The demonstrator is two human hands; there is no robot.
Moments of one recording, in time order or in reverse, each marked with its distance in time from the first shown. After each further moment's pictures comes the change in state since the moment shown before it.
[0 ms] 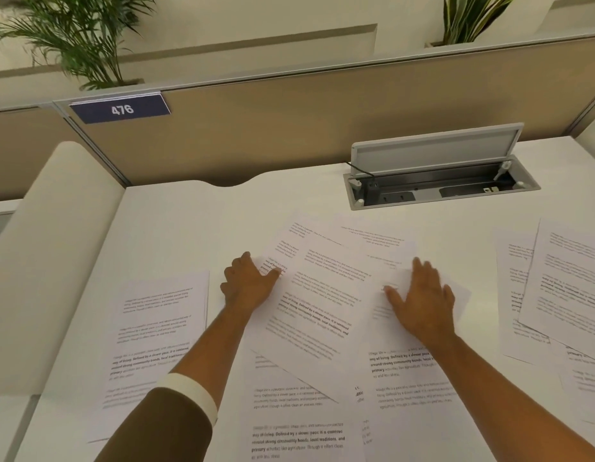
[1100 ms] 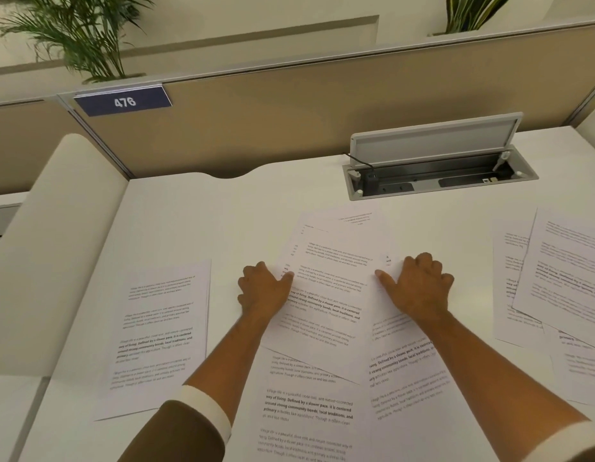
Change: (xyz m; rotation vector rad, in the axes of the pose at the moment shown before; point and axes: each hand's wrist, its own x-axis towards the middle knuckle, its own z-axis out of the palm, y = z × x) left_hand -0.055 0.013 0.018 -0.082 -0.034 -0.077; right_hand 0.002 -0.019 -0.017 -0.332 0.024 0.053
